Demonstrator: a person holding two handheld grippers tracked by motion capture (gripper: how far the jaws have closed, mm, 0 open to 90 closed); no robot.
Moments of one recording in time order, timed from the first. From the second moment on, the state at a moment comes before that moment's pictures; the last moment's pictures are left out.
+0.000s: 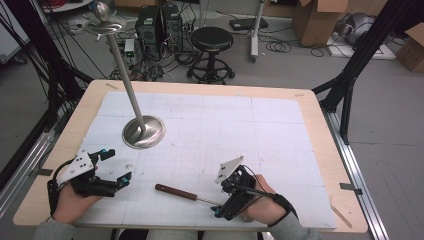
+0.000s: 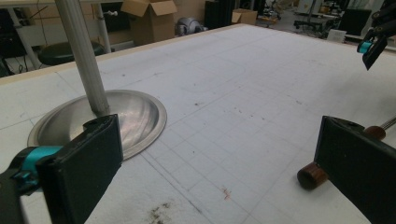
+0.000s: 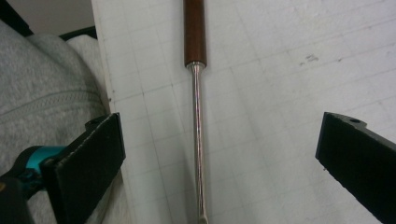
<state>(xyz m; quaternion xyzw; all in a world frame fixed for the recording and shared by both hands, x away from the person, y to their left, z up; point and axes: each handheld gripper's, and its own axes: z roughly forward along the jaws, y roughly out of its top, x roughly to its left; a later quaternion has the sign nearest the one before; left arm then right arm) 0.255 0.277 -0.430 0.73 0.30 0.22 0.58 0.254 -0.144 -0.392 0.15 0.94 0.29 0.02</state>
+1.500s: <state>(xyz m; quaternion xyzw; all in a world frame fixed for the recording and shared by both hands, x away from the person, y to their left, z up) 0.257 0.278 -0.431 0.73 0.30 0.22 0.58 0.256 -0.135 -0.405 0.15 0.98 0.15 -0.01</state>
